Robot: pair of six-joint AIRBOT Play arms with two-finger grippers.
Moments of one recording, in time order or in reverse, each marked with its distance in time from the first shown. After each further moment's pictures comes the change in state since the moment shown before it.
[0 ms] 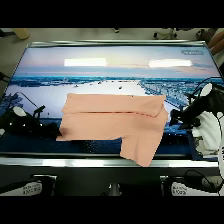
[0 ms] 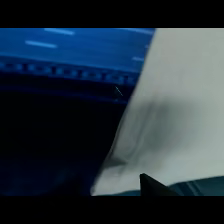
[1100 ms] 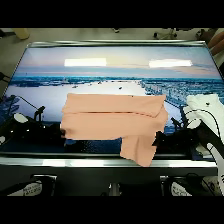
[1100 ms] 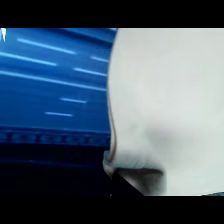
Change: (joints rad) left arm -0.010 0.077 -0.121 -0.119 0.185 0.057; right arm -0.010 0.208 -0.623 0.356 -0.360 -0.146
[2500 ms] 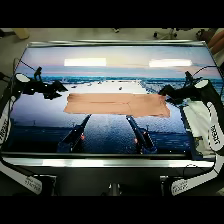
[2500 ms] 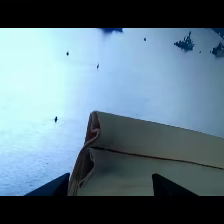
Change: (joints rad) left arm -0.042 -0.549 0.918 -0.162 -0.035 -0.124; right arm -0.019 -0.513 0.851 0.082 -0.196 -0.050
